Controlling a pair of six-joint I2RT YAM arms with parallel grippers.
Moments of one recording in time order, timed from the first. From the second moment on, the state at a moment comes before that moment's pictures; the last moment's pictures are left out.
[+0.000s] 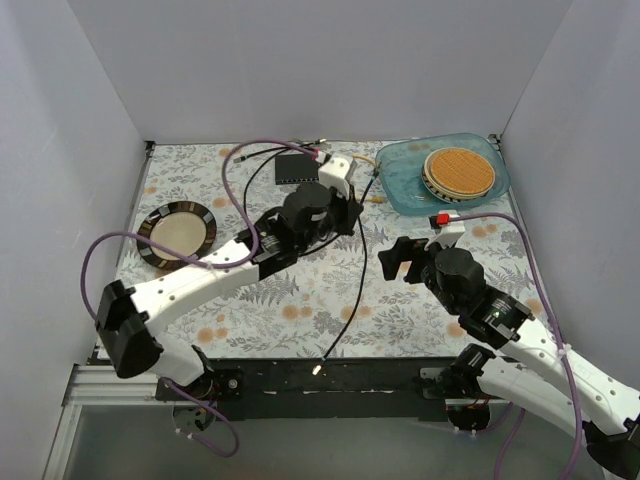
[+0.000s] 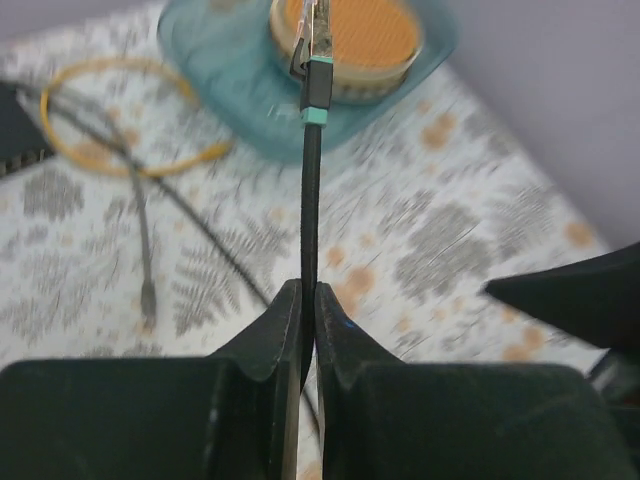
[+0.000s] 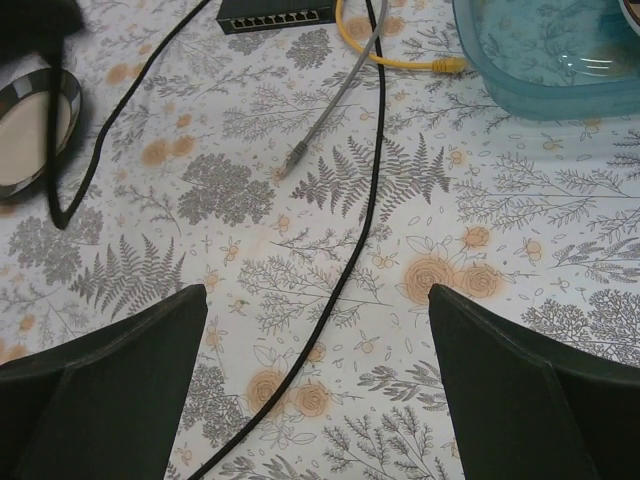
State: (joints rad) left arm -0.95 1.48 1.23 -0.10 -0.26 -0.31; right arm 0.82 0.66 0.64 -0.32 0.40 0.46
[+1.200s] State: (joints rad) left arm -0.96 1.09 0.79 0.48 0.14 -0.64; right arm 0.82 0.61 0.67 0.11 0.08 0.33
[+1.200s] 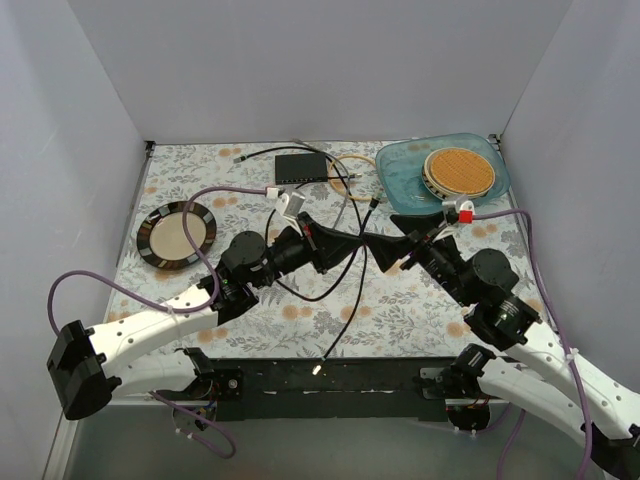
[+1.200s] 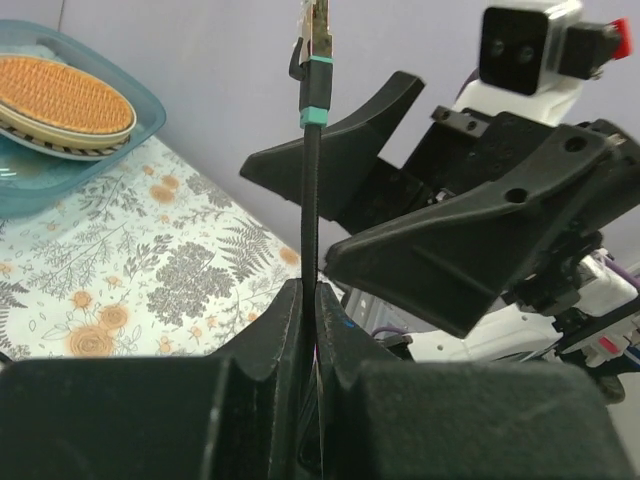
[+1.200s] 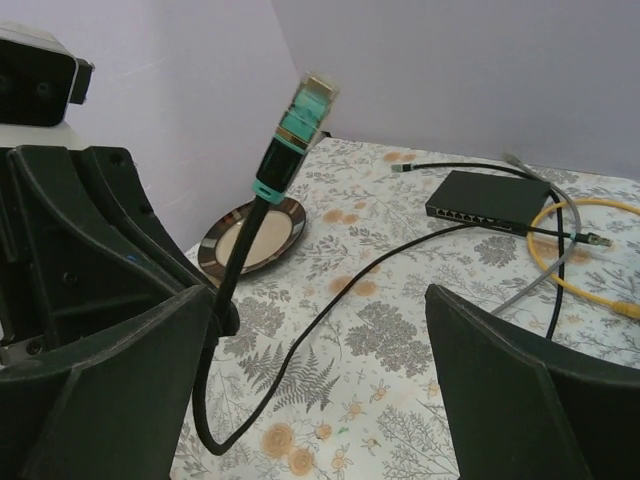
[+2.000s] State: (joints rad) left arm -0.96 1.02 0.77 0.47 0.07 -0.60; right arm 0.75 0.82 0.64 0.54 -0.22 0.50
